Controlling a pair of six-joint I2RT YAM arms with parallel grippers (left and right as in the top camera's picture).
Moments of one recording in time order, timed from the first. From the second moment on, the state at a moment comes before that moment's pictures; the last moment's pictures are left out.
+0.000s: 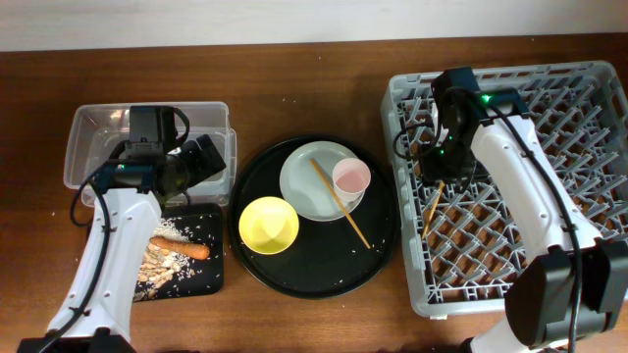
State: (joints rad) left arm -0.01 1.48 1.17 -0.75 0.00 -0.49; right arm 0.14 1.76 1.55 -1.31 0.08 0.10
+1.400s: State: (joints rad) left arm -0.01 1.48 1.17 -0.75 0.00 -0.49; right arm 0.66 1.93 1.38 -1.19 0.02 0.01
